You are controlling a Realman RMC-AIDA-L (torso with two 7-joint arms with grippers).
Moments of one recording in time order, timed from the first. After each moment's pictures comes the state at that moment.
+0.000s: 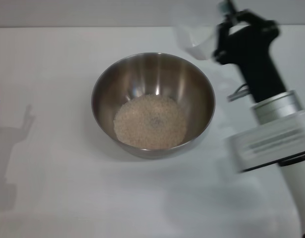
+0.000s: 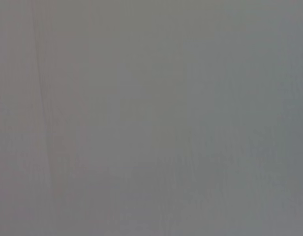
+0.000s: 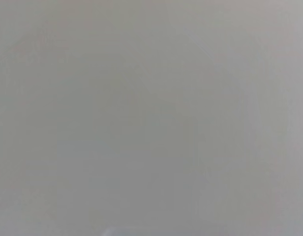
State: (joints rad) left arm -0.13 -2.08 -1.06 -0.28 2.57 1.38 0.05; right arm 0.41 2.08 0.43 0.62 -1.96 -1.42 -0.75
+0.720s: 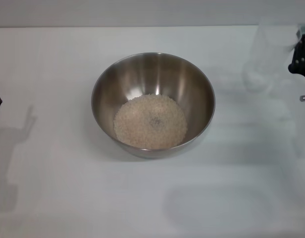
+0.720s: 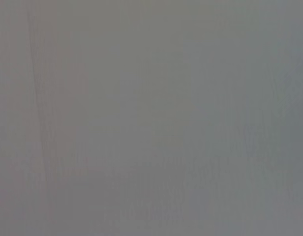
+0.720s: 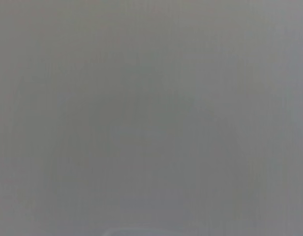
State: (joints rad) left arm -0.13 -2.08 -1.05 -0.28 2.57 1.38 0.05; right arm 0.43 2.08 0.55 0.18 -1.96 -1.33 0.00
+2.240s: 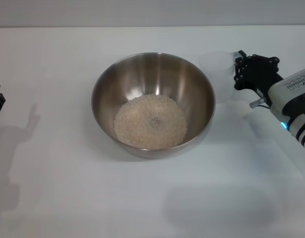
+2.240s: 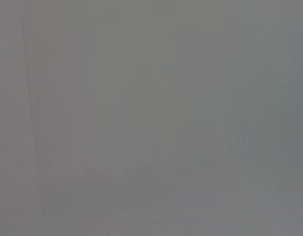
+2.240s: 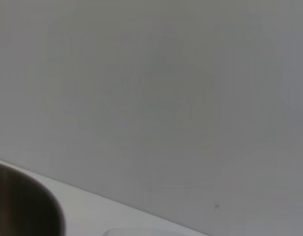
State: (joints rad) left arm -0.14 -2.08 -1.04 -0.28 2.57 1.38 0.05; right arm 0.59 2.08 0.48 0.17 -2.07 -0.92 0.00
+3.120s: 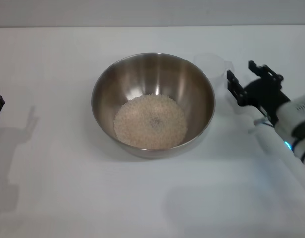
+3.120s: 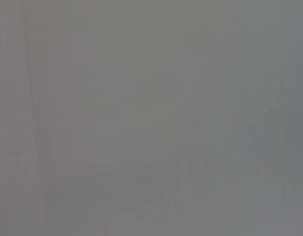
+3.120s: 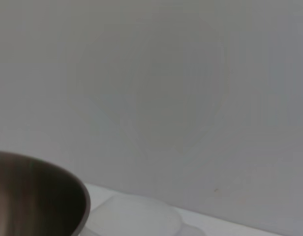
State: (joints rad) left arm -0.13 -2.08 -1.04 -0.28 2.57 1.38 0.05; right arm 0.48 2.09 0.46 0.22 -2.07 -0.99 0.00
